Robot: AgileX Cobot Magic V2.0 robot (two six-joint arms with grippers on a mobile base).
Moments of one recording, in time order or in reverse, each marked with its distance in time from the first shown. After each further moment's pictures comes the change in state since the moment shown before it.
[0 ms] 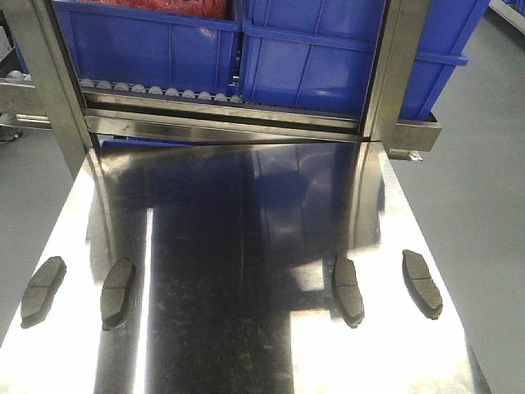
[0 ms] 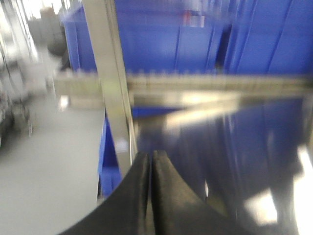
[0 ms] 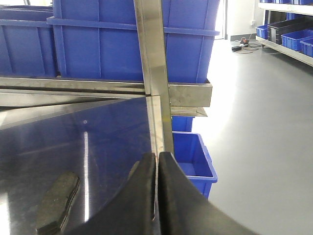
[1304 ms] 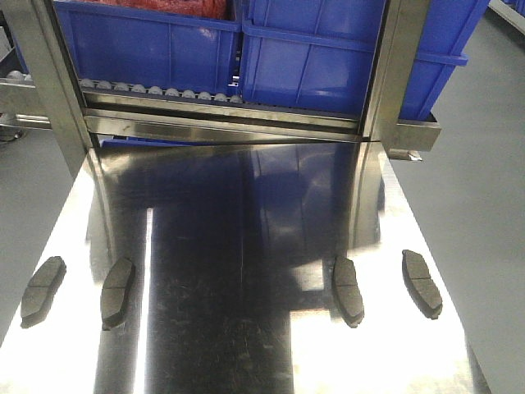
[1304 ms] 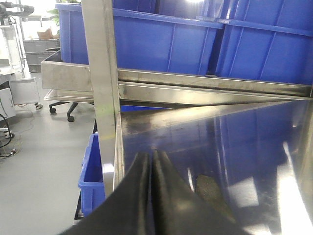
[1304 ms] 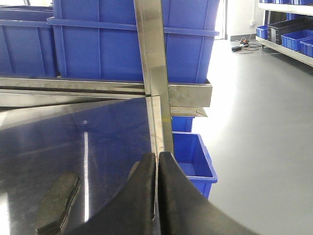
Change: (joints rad) left arm 0.000 -0.408 0.563 -0.046 -0.363 -0.023; right arm 0.000 0.000 0.000 0.000 0.000 0.000
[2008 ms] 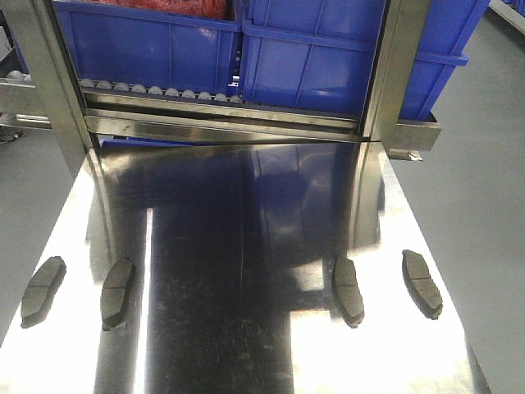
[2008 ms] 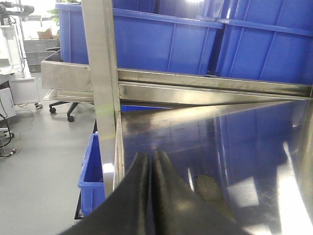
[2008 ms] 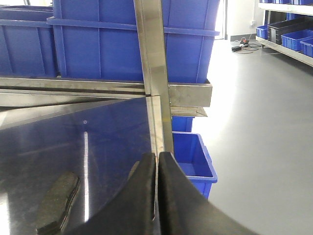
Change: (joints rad) left arm 0.000 0.000 0.000 0.000 0.000 0.000; right arm 0.000 0.000 0.000 0.000 0.000 0.000
